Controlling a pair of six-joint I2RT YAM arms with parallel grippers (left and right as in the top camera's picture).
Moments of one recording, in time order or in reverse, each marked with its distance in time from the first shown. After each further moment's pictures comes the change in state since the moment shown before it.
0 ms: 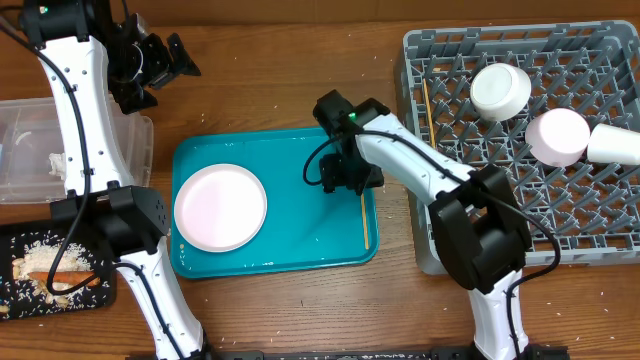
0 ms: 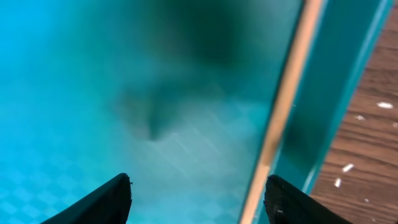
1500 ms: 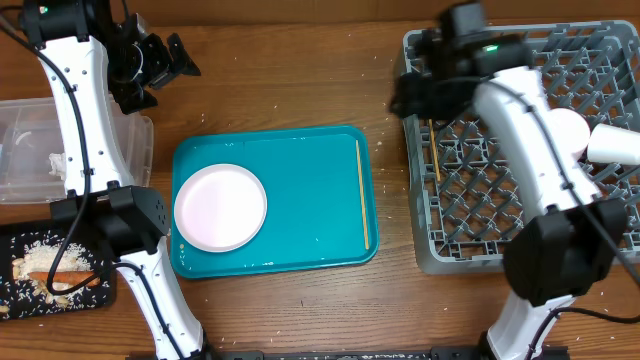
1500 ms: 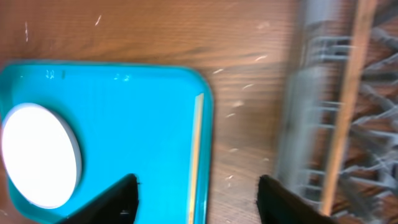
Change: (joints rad) left arm 0.000 0.000 0.000 0.000 0.000 0.000; right arm -0.307 -0.217 0.188 -0.089 -0.170 -0.201
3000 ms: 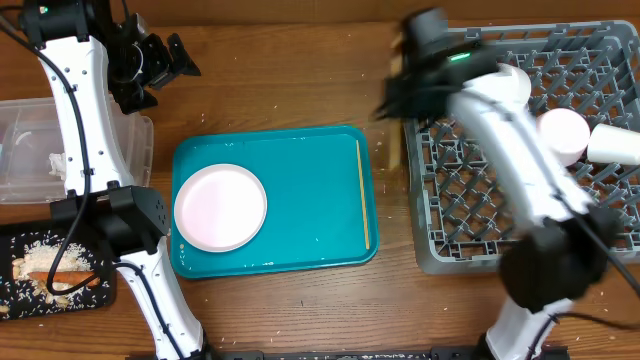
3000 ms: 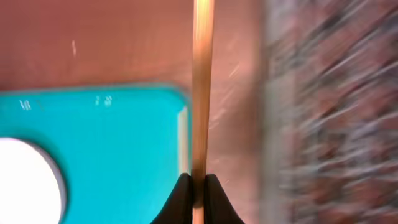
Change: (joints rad) left arm 0.000 0.000 0.000 0.000 0.000 0.000; right arm -0.018 -0.030 0.027 0.015 0.134 0.057
